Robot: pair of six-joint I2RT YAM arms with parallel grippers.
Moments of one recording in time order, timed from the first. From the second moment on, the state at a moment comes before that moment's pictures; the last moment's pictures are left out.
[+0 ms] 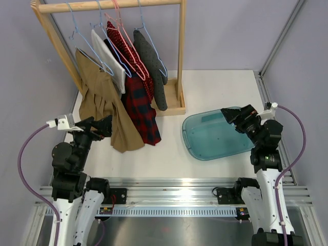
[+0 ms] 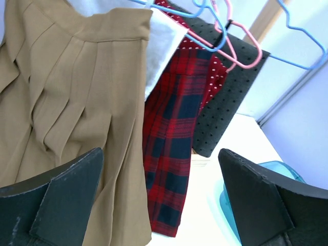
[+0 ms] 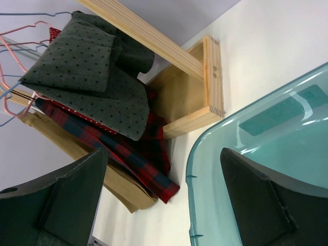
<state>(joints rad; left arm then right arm) -0.11 0.30 0.71 -0.30 0.06 -0.43 -0.10 0.62 0.59 -0.06 -0.44 0.85</state>
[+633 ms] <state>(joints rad) -0.13 0.80 1.24 -0.50 -0.04 -0.36 -0.10 0.53 0.58 -0.16 -0.46 0.83</state>
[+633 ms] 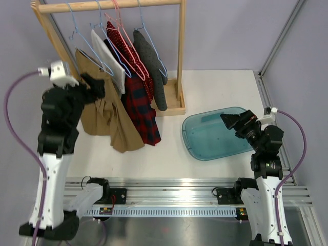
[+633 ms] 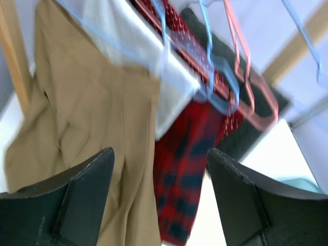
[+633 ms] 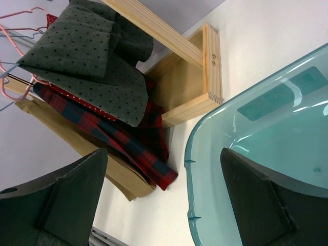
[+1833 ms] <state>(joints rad) -0.13 1.65 2.17 -0.76 -0.38 -0.29 -0.10 0.41 0.70 -0.40 -0.44 0.73</state>
